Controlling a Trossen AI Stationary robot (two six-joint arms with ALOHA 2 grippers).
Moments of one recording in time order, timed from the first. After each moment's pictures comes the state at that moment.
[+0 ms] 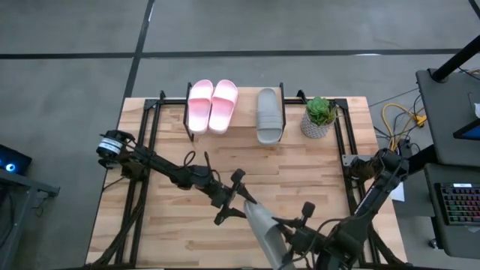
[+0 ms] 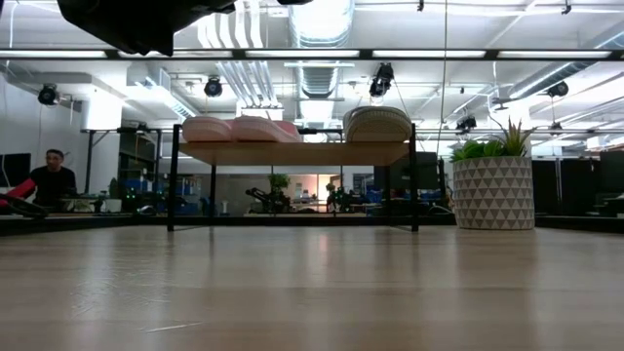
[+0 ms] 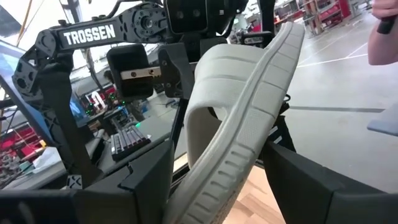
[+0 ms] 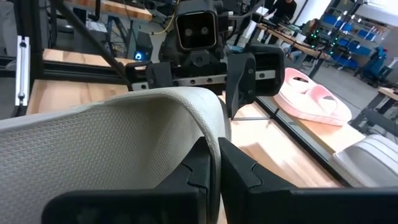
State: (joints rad) left arm -0.29 1.70 0.84 1.01 0.24 0.43; right arm 0.90 1.83 1.54 -0.69 1.29 0.67
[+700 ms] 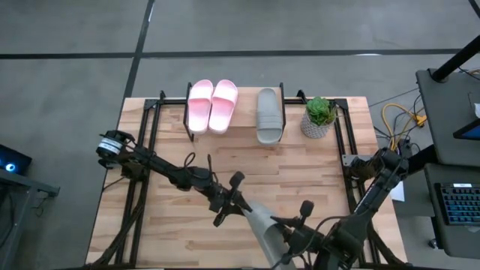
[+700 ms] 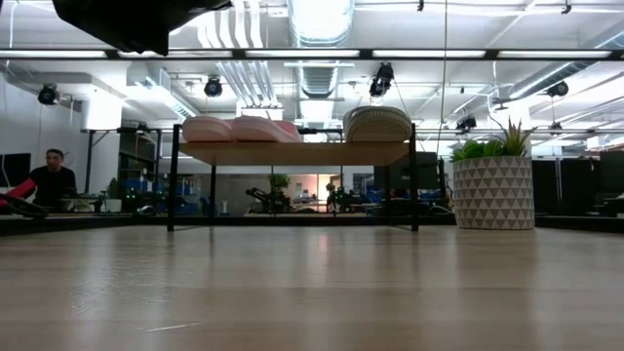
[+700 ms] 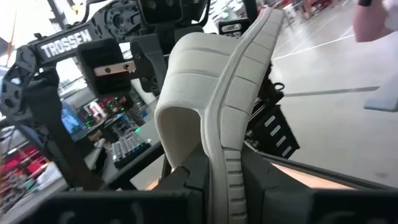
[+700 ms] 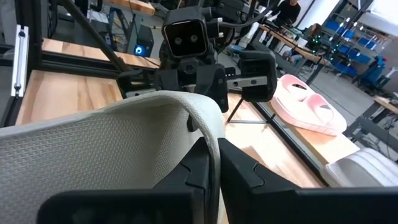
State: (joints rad) left arm -0.29 1.70 0.84 0.99 0.24 0.54; right arm 0.89 1.82 1.58 -0.70 1.27 0.57
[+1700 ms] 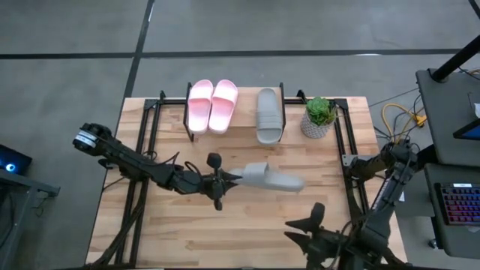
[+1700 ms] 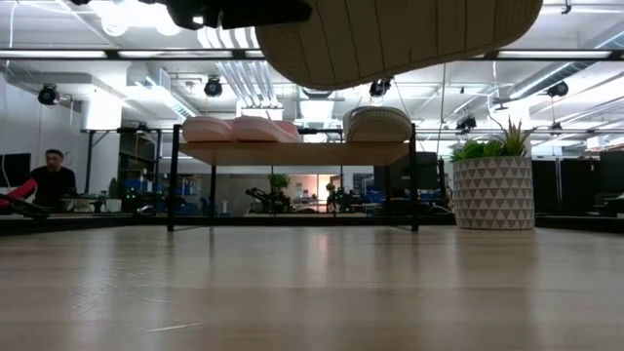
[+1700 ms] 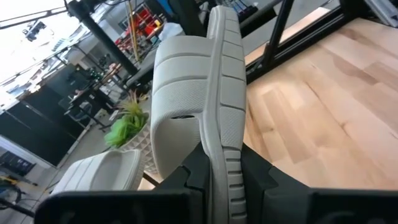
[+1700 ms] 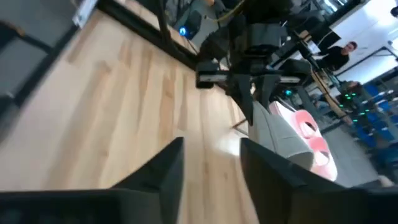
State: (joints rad) left arm -0.38 1.42 0.78 0.49 -0.54 0.53; right arm 1.00 1.73 1.58 -0.86 1.13 0.27
